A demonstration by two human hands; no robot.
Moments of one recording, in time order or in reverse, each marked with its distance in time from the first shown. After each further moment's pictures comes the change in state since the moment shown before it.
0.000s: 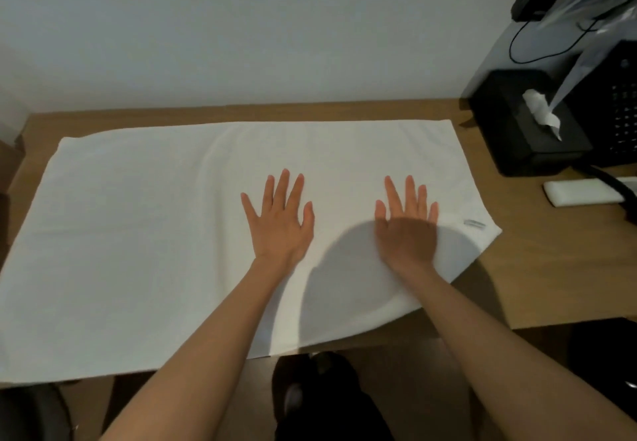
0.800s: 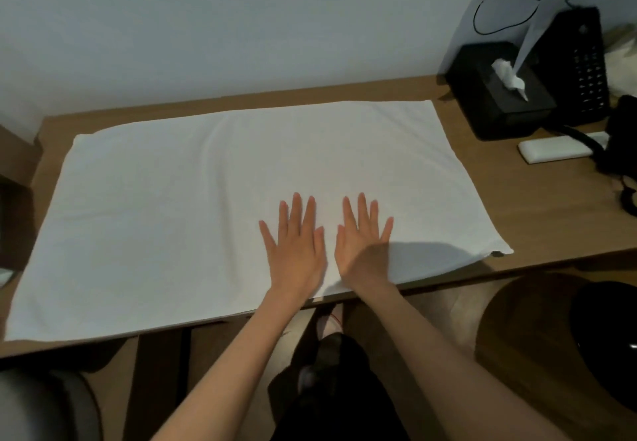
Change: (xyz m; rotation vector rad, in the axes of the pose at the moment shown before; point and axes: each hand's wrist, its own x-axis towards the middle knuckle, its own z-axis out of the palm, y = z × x) left_hand -0.108 0.018 -0.005 -0.071 -0.058 0.091; right_hand -0.107 -0.045 0.008 0.030 -0.079 -0.085
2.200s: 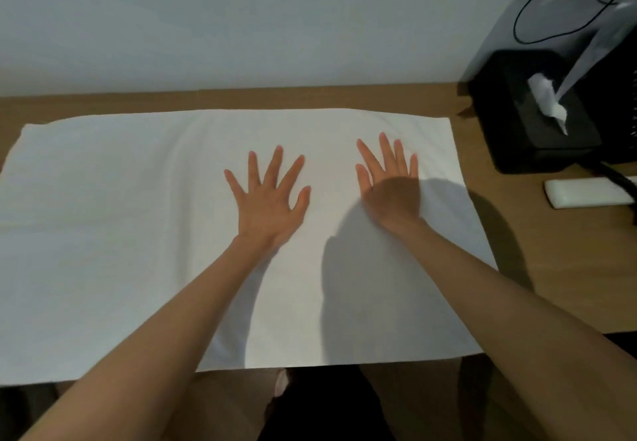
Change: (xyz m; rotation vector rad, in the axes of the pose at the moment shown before) left_hand 0.140 -0.009 -0.001 0.184 0.000 -0.033; right_hand 0.179 0.072 -0.024 -0.057 0.084 -0.128
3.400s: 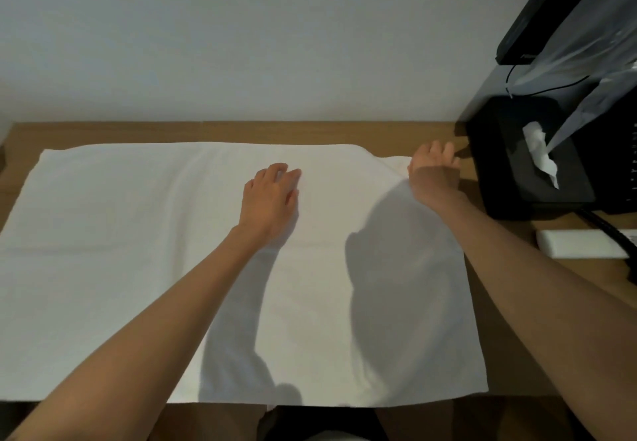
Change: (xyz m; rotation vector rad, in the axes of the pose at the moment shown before) left_hand 0.056 0.020 -0.043 -0.145 0.005 0.029; right_hand 0.095 0.059 -0.059 -0.161 -0.040 0.176
